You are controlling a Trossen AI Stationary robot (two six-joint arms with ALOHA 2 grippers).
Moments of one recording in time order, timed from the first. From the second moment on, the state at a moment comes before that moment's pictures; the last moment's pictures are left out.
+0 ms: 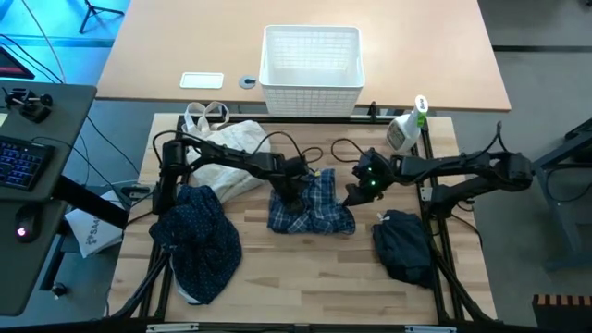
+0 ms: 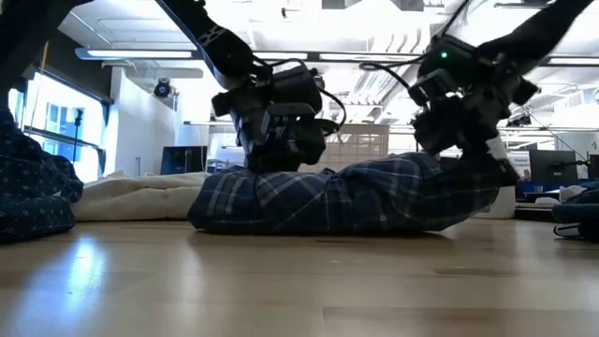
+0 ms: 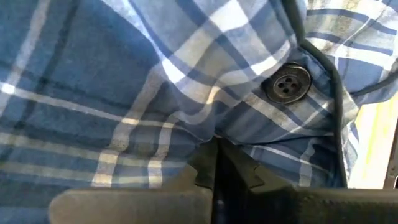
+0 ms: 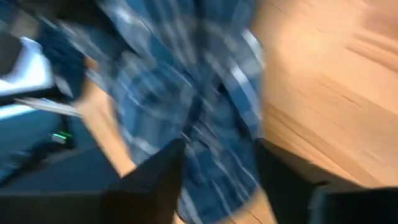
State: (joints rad) left arm 0.18 2.05 1.25 -0.39 0.47 -0.31; right arm -0.28 1.28 0.51 -0.13 -0.52 1.06
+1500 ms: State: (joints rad) left arm 0.34 1.19 1.24 -0.59 -0.26 -0.41; right arm -0.55 1.34 1.20 -0.12 -0.50 0.63
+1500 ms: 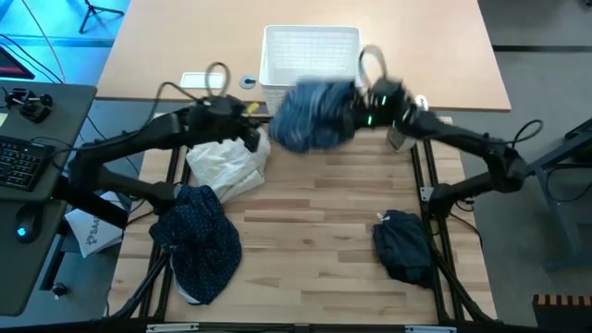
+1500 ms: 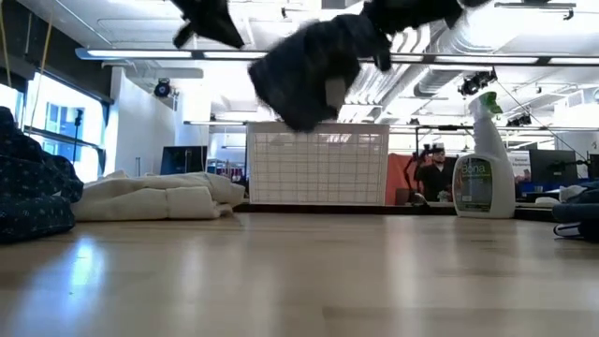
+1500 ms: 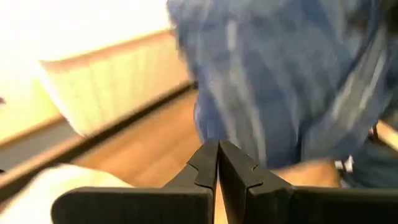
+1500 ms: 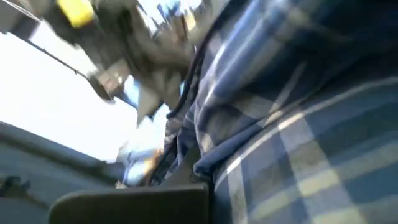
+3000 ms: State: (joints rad) left arm 0.44 1.10 1.24 -0.52 -0.45 -0.07; right arm -1.04 2.46 2.26 -0.36 -0.78 0.26
